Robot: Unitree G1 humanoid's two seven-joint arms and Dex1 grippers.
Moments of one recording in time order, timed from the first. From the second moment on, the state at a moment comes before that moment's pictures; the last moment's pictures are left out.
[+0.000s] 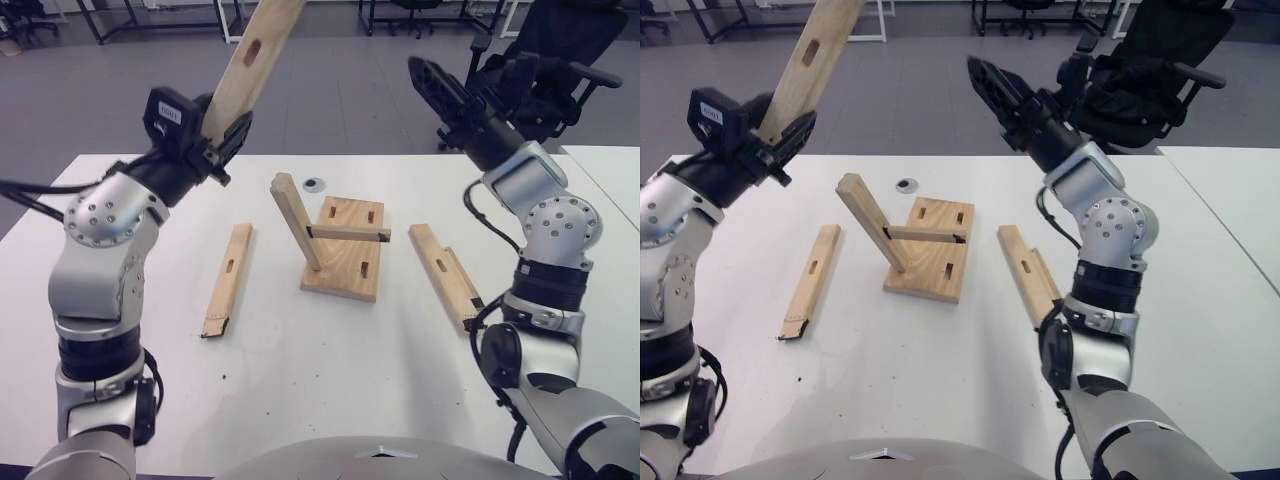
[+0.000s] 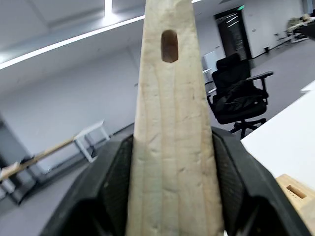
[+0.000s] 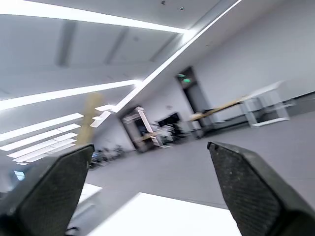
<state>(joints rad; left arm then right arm) -0.50 0.58 0.16 -0.49 -0.28 0.58 -0.50 -0.79 -0.19 -0.37 -0.06 1.03 0.80 0.34</state>
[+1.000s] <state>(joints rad) -0.56 0.58 -0.02 -0.53 -0.28 0.52 -0.62 -0.77 -0.13 -0.36 -0.13 1.44 0.75 -0.01</state>
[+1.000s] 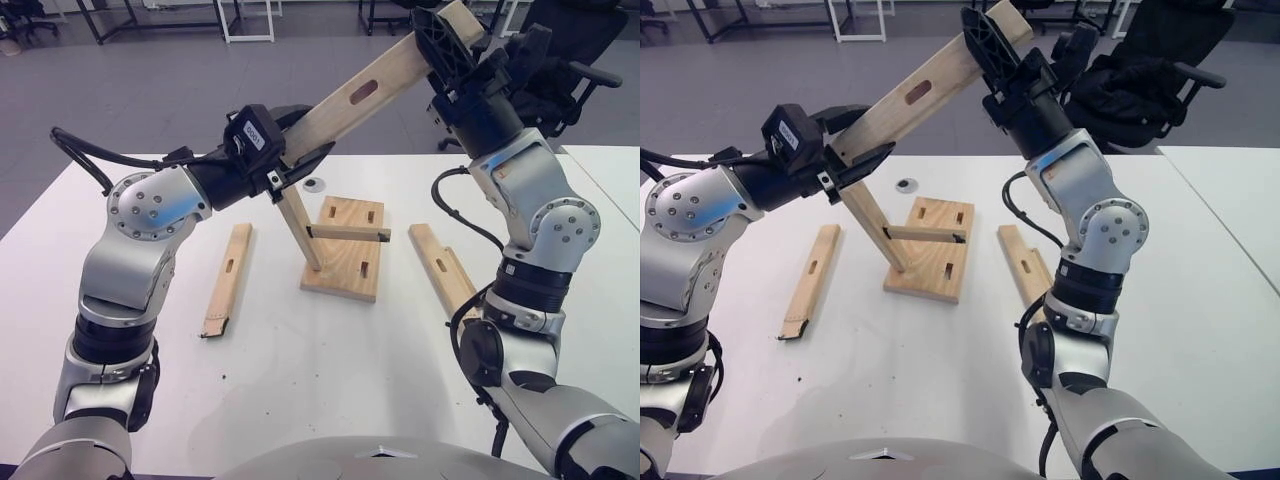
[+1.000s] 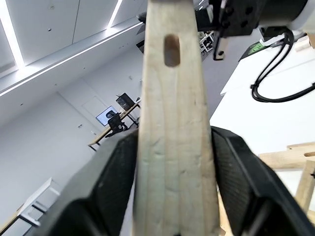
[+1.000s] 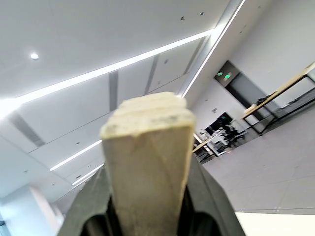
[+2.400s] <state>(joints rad) -0.22 0.53 -0.34 0.08 0.33 0.06 -0.46 -0.54 -0.15 -0.27 0.26 0.63 0.31 0.07</state>
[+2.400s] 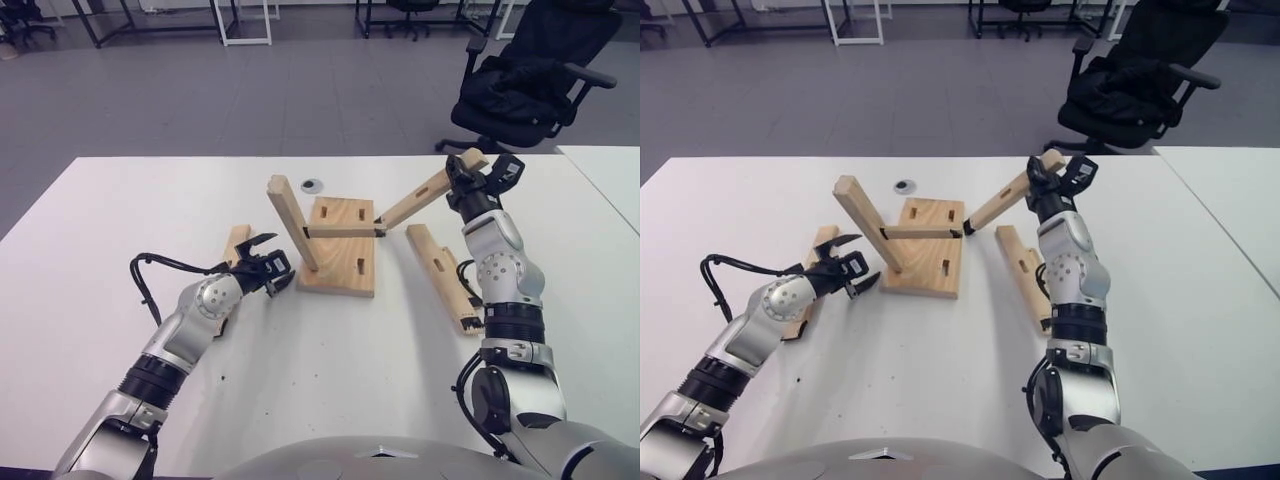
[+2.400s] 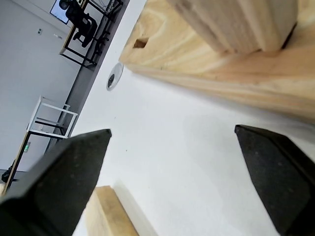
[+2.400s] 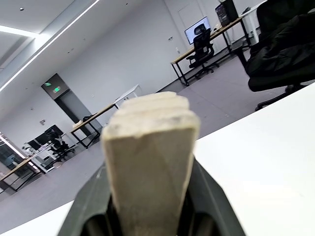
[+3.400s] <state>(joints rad) -0.27 0.43 -0.26 0.09 0.27 0.08 -0.45 -0.57 -0.34 -0.27 -0.01 0.80 0.84 0.16</state>
